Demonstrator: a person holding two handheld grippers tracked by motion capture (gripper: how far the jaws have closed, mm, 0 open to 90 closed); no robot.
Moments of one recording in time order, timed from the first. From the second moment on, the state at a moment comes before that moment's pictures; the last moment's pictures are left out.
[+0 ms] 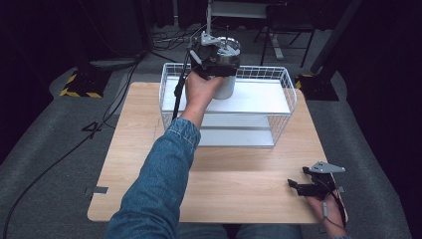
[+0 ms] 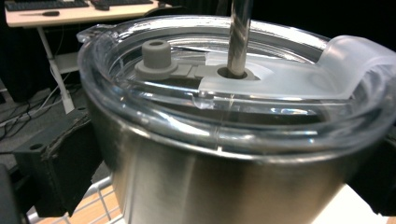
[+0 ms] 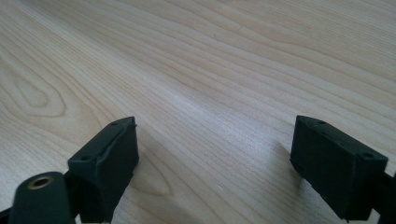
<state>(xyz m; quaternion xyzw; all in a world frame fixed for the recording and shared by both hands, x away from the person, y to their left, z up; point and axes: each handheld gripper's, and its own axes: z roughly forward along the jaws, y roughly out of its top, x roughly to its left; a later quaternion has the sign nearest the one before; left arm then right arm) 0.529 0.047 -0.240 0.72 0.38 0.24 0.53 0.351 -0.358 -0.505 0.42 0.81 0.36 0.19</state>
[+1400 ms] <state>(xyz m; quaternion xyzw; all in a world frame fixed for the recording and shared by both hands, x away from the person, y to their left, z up) 0.372 0.138 -0.223 0.73 0.30 0.24 0.56 0.362 -0.354 -0.505 0.41 0.82 0.36 0.18</state>
